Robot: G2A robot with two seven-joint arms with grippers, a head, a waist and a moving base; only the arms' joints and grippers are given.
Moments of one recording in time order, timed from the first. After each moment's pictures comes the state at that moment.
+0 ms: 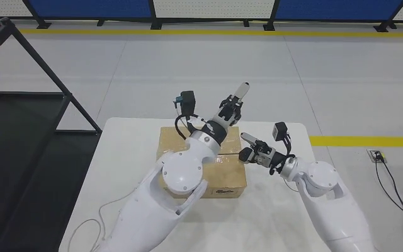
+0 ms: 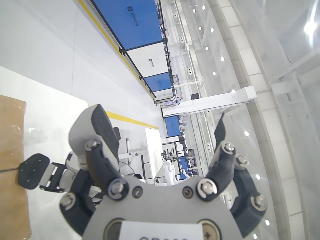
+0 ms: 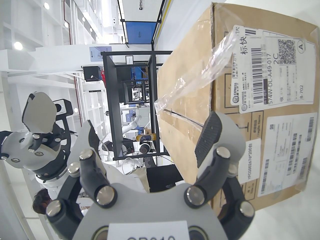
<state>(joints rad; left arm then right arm) 0.59 -1.44 -0.91 -1.69 -0.23 0.38 0.07 -0.79 -1.20 1.28 -1.31 0.31 0.05 0.81</state>
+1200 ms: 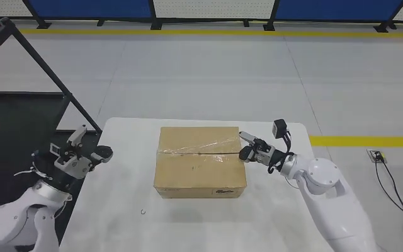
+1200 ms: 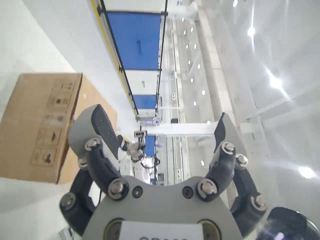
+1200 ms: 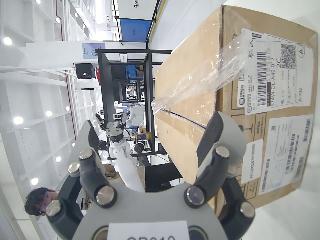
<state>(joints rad) 1.16 -1.29 -1.98 -1.78 -0.41 0.33 -0.82 -0.79 -1.19 1.27 -1.36 0.27 0.09 0.80</state>
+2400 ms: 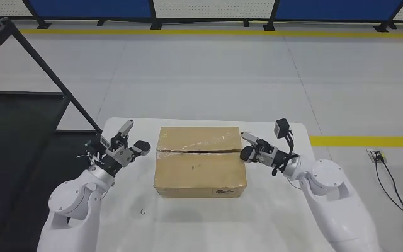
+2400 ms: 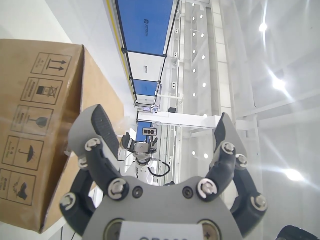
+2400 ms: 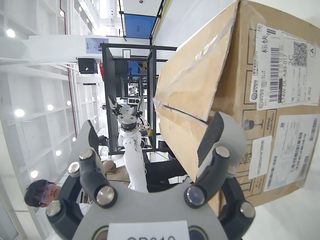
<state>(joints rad) 1.05 -1.27 -1.65 -1.62 -0.42 0.21 -0.59 -0.81 -1.17 1.30 -1.39 0.29 0.06 0.82</state>
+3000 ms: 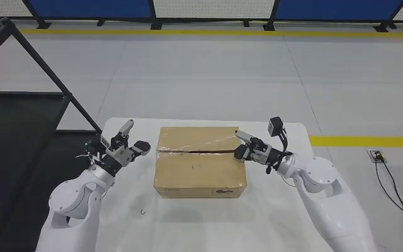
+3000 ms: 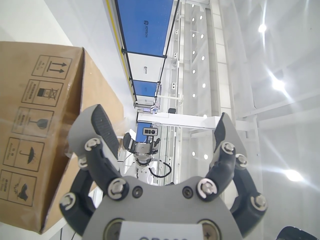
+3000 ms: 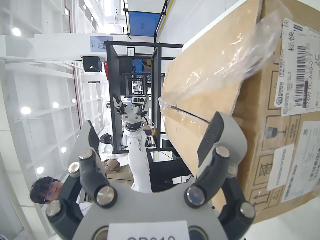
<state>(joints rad) 1.05 -1.25 -1.63 -1.61 -0.42 0.21 -0.59 -0.76 -1.19 1.23 -1.35 0.33 0.06 0.80</state>
